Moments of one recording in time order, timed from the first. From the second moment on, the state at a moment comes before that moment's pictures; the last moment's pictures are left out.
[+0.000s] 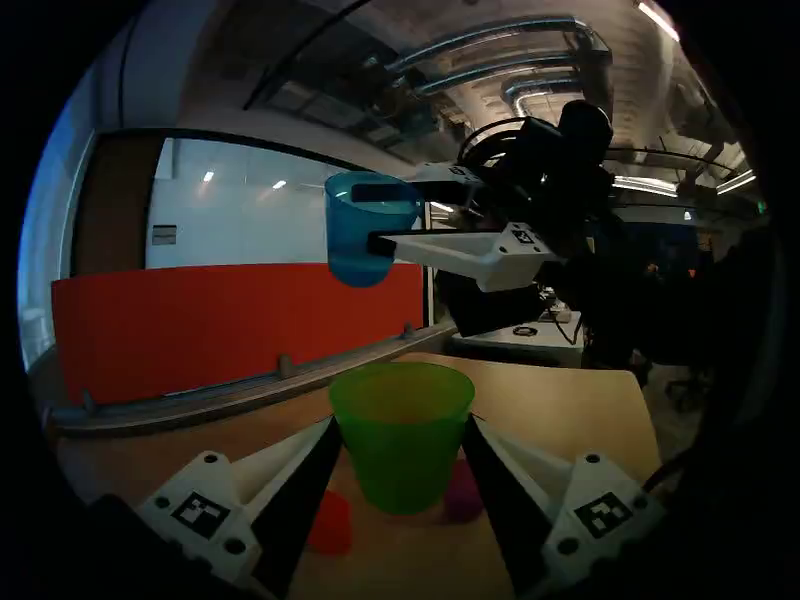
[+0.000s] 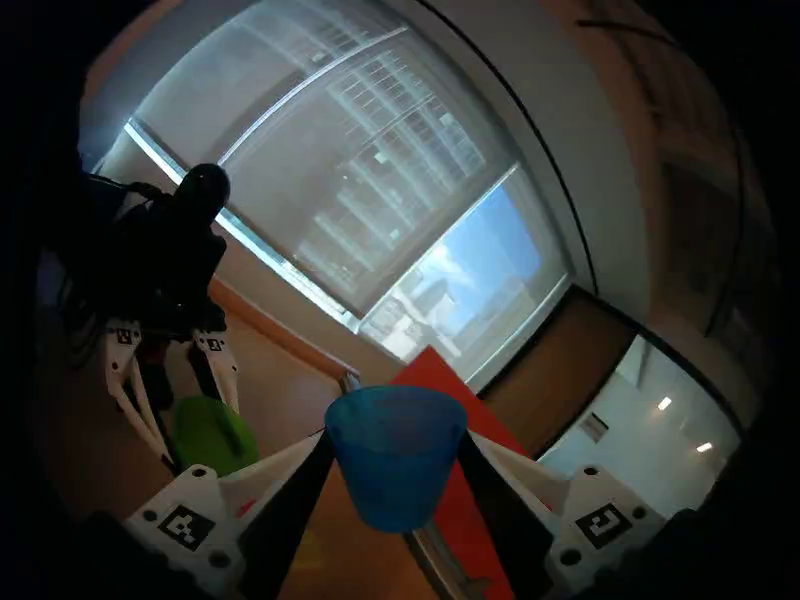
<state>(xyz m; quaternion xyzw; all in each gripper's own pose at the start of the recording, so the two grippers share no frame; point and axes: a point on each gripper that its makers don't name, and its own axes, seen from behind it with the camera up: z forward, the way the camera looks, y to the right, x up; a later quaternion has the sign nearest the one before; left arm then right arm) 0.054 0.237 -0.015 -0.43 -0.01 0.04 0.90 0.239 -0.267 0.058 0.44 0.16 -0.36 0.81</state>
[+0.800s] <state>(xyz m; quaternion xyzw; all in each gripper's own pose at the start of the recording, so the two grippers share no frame) 0.054 0.236 -0.013 -0.43 -0.01 0.04 0.90 0.247 -0.280 0.054 0.42 0.19 -0.43 0.78</state>
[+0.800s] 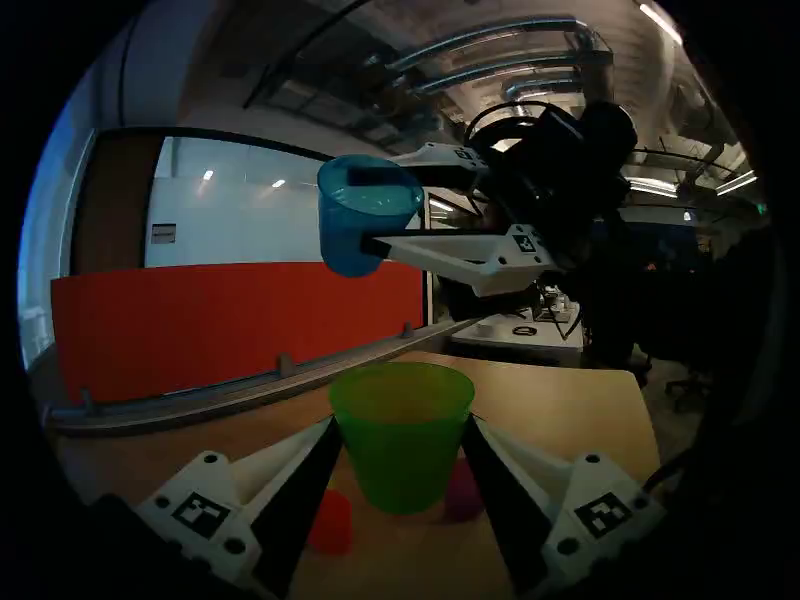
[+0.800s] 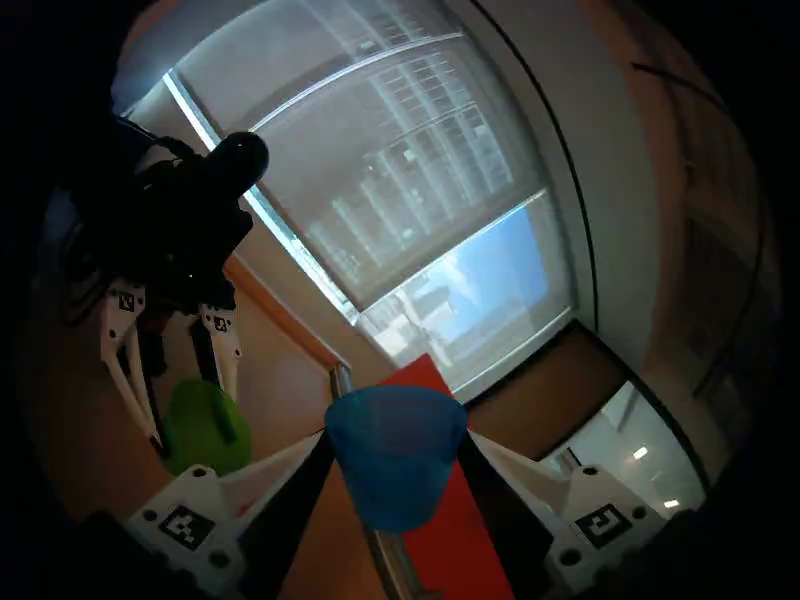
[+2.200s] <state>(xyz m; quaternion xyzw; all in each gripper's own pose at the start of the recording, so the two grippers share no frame) 0.058 0.242 -0.014 -0.43 -0.01 0.04 0.90 0.257 -0.289 0.052 0.39 0.24 -0.52 0.73</state>
